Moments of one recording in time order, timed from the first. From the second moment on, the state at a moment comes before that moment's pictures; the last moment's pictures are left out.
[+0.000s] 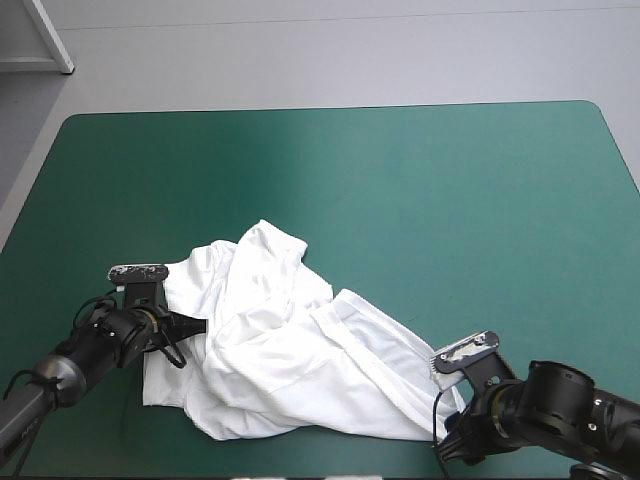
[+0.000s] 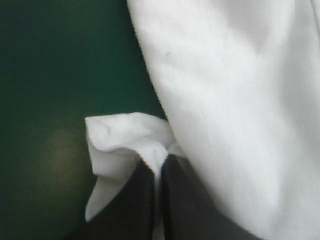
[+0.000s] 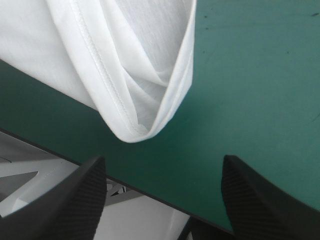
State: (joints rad) left arm -0.22 1.26 -0.54 0.34 0.50 -0.51; right arm 1.10 0.92 -0.74 -0.17 1.23 0.61
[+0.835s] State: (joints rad) left arm -0.21 1.09 -0.52 0.38 0.67 -0.49; right arm 1.10 1.31 -0.74 -0.25 0.98 0.63
